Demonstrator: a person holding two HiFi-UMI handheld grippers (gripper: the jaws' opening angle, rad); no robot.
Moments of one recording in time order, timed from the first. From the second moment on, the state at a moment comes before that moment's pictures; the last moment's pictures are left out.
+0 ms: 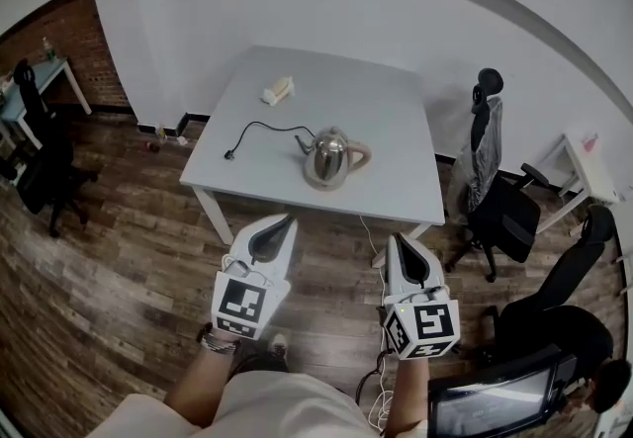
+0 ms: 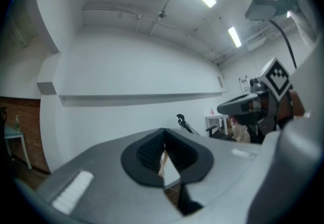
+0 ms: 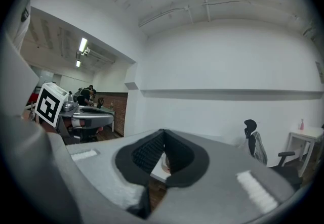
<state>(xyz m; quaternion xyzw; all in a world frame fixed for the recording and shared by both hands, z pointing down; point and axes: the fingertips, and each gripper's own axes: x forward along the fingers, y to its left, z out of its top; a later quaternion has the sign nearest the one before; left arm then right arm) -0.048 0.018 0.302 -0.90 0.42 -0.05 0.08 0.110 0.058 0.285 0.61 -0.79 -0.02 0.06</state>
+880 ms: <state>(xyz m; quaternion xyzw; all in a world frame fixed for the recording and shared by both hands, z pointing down) -0.057 -0.056 0.308 -0.92 0.39 -0.05 0.07 0.103 -0.009 0.295 0.63 -0.77 0.00 0.06</state>
